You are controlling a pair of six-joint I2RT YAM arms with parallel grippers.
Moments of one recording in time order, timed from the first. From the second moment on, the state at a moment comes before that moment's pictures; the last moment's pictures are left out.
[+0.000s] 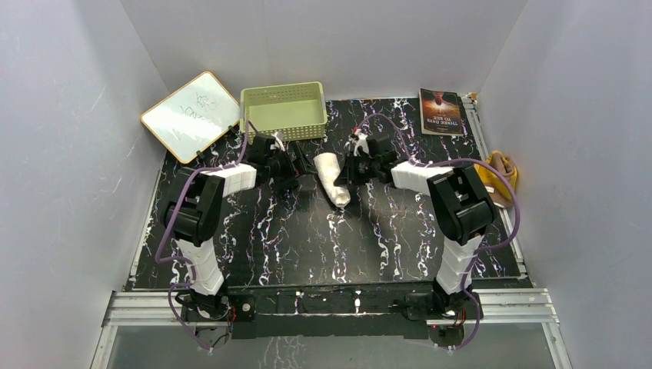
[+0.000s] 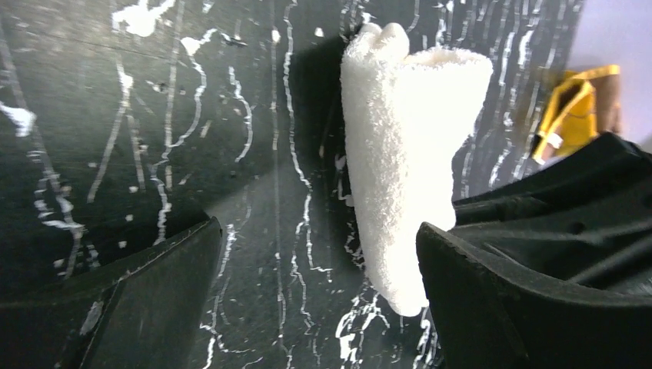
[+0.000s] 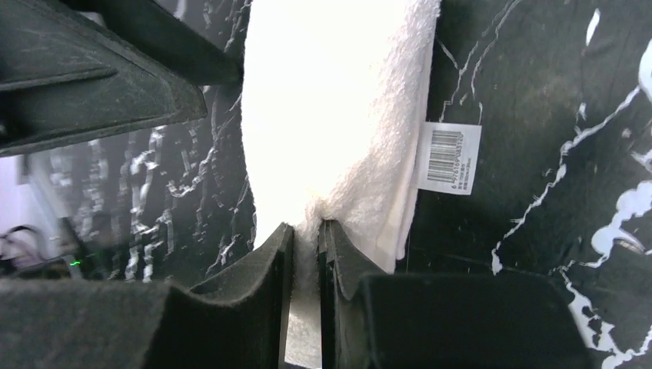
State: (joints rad) left arm -0.33 1.88 1.07 0.01 0.40 -0.71; right arm 0.43 1.88 1.12 0.02 -0.49 0.35
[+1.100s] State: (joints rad) left arm -0.38 1.98 0.96 0.43 0.56 -0.99; right arm 0.35 1.94 0.94 0.43 -0.89 0.69
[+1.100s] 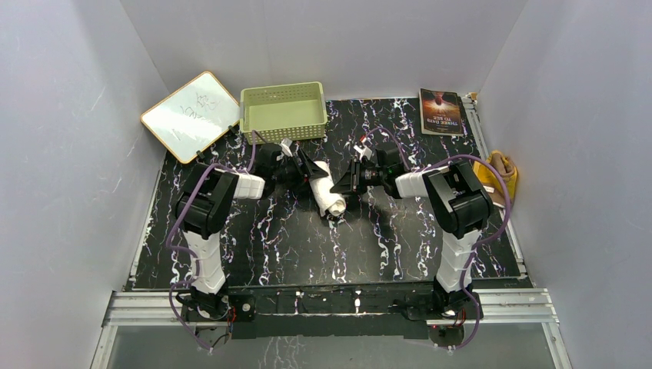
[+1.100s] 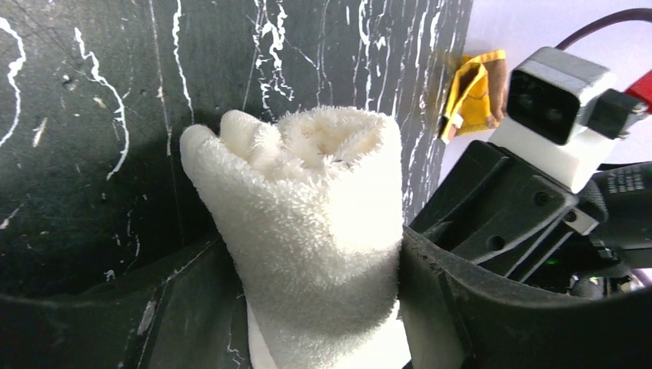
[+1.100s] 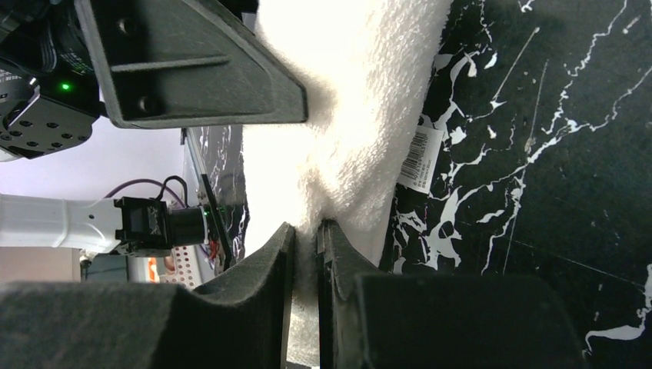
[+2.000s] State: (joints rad) left arm -0.16 2.10 1.83 -0.01 0.84 -0.64; right arm 0.27 1.68 0.94 0.19 -0.83 0.52
